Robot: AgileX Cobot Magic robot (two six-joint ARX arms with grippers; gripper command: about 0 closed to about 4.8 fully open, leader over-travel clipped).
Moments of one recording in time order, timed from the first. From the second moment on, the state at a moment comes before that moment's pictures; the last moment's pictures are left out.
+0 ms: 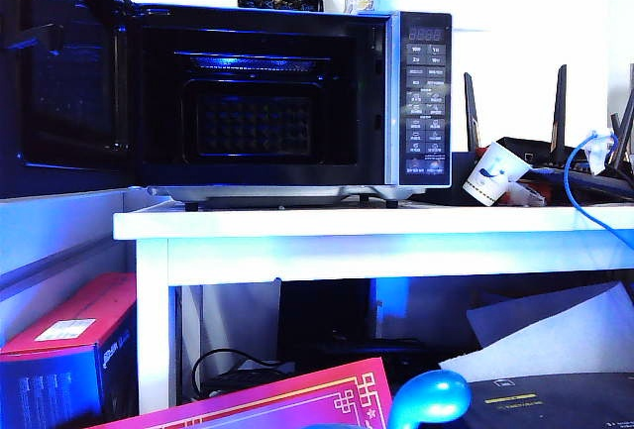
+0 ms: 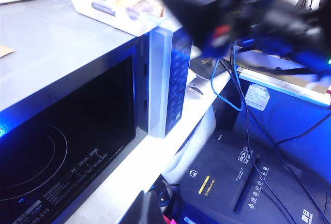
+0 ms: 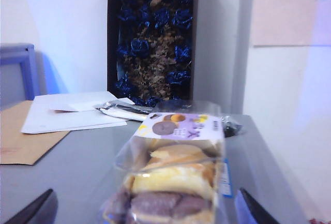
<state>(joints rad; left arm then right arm) -0.19 1.49 1.67 -0.48 0.70 0.19 0.37 1.87 1.72 0.41 0.07 -0.02</state>
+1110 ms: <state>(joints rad) -0.19 1.49 1.67 -0.48 0.70 0.19 0.37 2.16 2.11 0.29 0.16 -0.03</state>
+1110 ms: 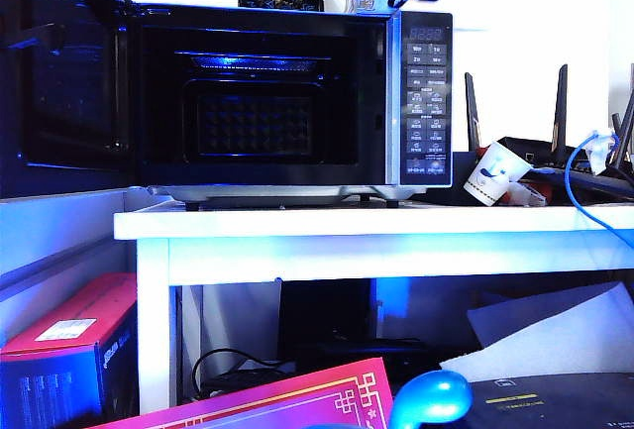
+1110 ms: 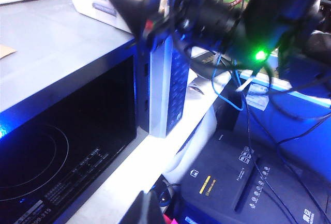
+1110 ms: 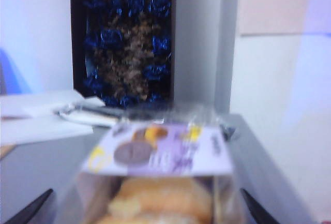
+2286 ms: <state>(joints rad) -0.19 1.49 1.67 -0.50 0.70 0.20 0.37 2.18 2.11 0.28 0.16 -0.04</state>
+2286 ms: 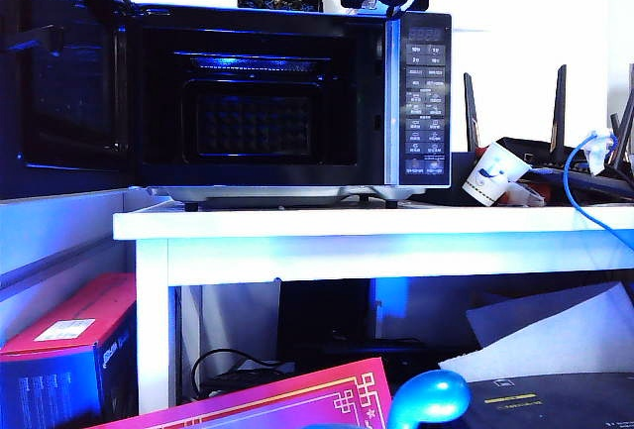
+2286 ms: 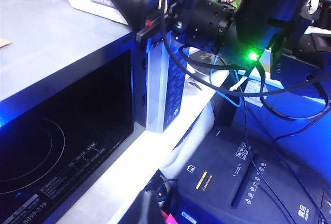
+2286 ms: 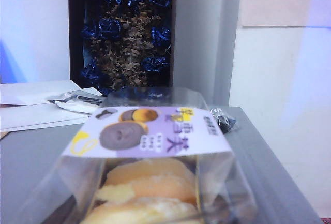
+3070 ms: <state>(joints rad) -0.19 1.49 1.67 -0.50 0.70 0.20 0.37 2.09 2.11 0.22 0.16 -0.04</state>
